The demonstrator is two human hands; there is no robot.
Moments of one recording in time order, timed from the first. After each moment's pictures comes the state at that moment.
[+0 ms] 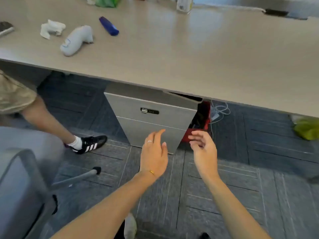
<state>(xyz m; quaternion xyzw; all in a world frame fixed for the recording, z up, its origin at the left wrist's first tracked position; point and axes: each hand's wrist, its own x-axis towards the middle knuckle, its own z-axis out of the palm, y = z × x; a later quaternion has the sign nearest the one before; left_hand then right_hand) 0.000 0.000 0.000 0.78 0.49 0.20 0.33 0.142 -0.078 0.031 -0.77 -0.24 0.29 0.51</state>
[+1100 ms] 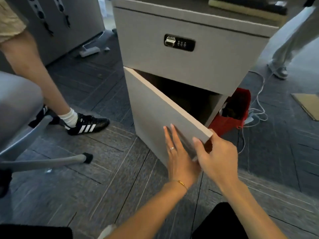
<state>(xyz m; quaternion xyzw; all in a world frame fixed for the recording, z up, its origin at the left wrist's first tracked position) 0.039 -0.043 -0.263 0.68 0.55 0.32 0.37 0.123 -0.076 -0.195 -0.78 -0.55 0.00 0.32</state>
